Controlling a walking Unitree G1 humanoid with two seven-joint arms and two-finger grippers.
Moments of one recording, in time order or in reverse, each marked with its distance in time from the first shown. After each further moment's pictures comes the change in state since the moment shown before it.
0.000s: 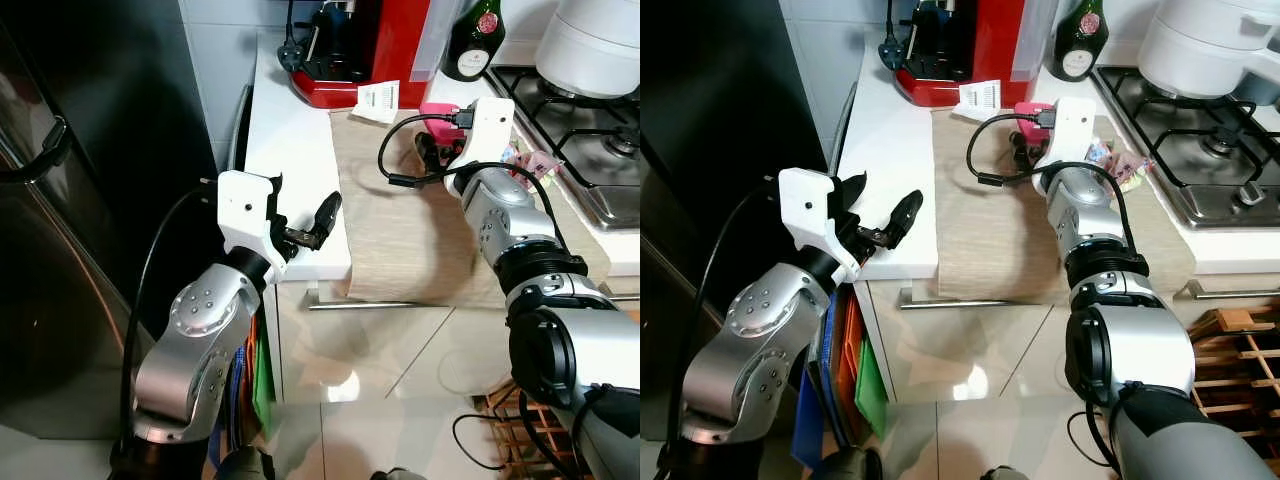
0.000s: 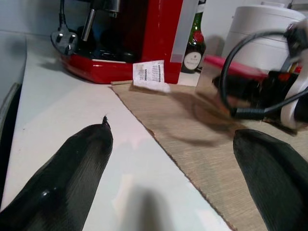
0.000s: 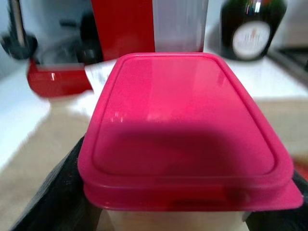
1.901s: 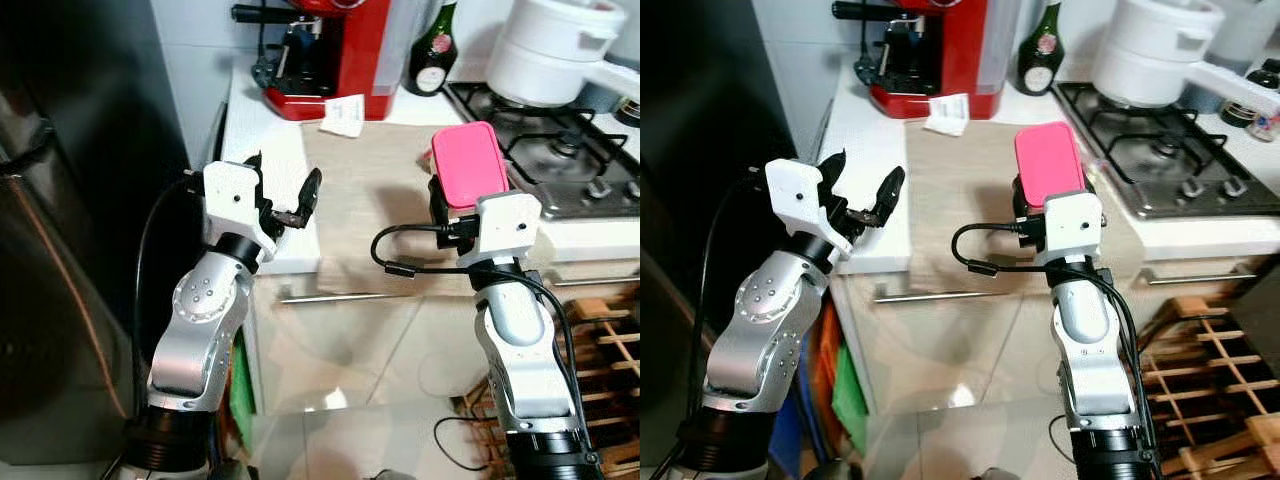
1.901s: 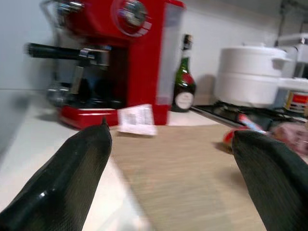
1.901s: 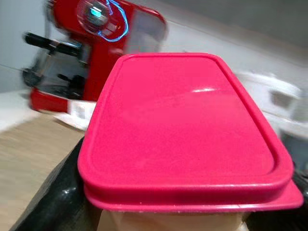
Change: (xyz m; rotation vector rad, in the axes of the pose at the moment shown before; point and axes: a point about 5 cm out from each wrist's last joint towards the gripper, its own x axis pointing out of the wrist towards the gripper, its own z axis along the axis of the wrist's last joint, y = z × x) left arm 0.010 0.015 -0.003 0.084 -0.141 0.085; right arm -0.125 0.017 -0.038 -0.326 -0.339 -0.012
